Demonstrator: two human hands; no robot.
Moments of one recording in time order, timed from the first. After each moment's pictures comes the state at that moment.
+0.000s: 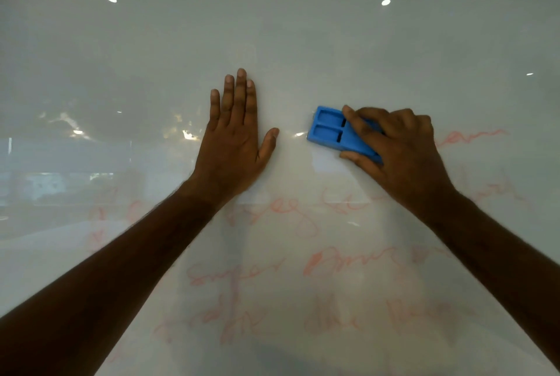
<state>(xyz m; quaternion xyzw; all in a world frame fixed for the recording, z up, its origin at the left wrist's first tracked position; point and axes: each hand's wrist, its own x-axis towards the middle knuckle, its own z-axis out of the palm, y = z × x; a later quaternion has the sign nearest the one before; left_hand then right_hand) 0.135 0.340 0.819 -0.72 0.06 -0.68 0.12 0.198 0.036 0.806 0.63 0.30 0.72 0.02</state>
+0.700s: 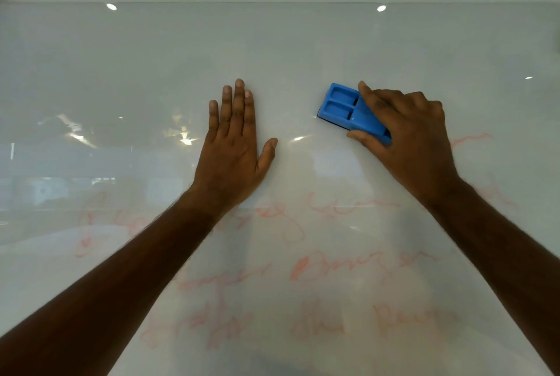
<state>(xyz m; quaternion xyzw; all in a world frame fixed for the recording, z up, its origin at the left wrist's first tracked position) 0.141 0.321 0.812 -0.71 0.05 -0.69 0.13 0.202 0.010 0.836 0.64 0.27 0.72 -0.05</state>
